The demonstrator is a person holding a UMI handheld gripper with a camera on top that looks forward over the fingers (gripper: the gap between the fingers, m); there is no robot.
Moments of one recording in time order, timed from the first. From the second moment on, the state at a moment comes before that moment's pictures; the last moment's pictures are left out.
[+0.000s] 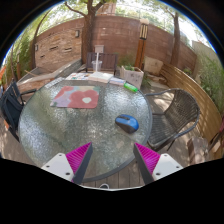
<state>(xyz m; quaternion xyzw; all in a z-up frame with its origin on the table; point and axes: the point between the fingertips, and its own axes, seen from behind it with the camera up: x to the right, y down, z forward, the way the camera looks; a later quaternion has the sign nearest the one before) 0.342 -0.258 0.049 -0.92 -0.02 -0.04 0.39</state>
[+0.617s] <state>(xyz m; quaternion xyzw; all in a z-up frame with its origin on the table) 0.444 -0.098 -0.012 -0.92 0.00 -0.03 0.40</state>
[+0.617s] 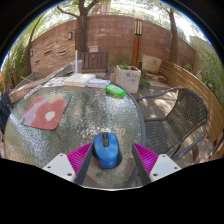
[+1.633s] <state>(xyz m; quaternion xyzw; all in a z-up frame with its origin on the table) 0.206 0.066 0.150 -0.85 0.00 0.02 0.52</state>
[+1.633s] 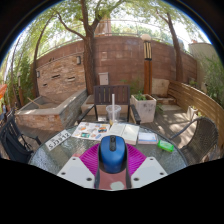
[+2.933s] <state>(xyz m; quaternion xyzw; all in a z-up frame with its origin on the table) 0.128 -0.161 0.211 -0.90 -0.02 -0.05 0.44</state>
